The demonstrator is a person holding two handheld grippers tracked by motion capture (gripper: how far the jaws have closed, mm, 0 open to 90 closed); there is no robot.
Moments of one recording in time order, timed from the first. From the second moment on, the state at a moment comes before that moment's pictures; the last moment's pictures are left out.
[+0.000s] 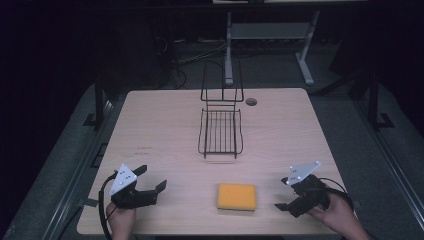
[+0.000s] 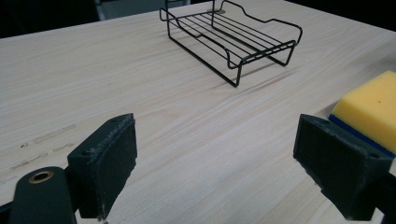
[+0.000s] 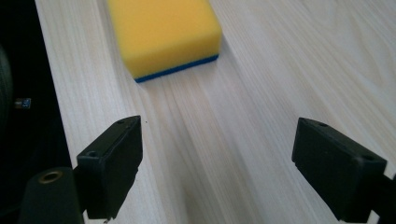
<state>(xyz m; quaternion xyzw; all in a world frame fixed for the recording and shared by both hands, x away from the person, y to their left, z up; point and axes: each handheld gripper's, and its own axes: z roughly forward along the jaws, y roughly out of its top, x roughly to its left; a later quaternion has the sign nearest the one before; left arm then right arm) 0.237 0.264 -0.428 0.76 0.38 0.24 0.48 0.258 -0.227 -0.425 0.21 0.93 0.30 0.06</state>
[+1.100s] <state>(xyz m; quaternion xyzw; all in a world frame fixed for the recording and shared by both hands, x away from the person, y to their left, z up) 0.236 0.268 -0.427 0.75 0.38 0.25 0.48 0.269 -0.170 -0.402 0.13 0.95 0.27 0.04</state>
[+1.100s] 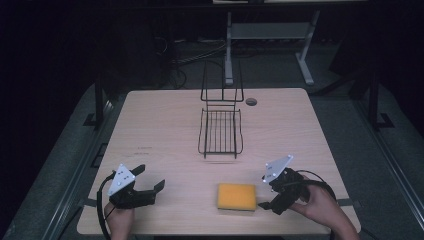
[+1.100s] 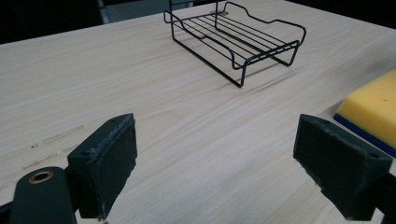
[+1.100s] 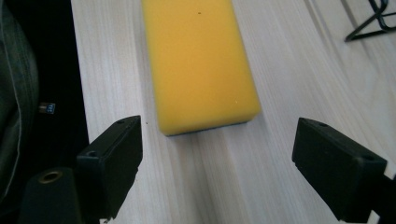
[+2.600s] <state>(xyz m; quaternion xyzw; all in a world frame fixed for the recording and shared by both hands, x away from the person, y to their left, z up) 0.236 0.271 -0.427 0.75 0.38 0.24 0.48 0.289 -0.099 -0.417 0.08 0.98 0.20 0.00</state>
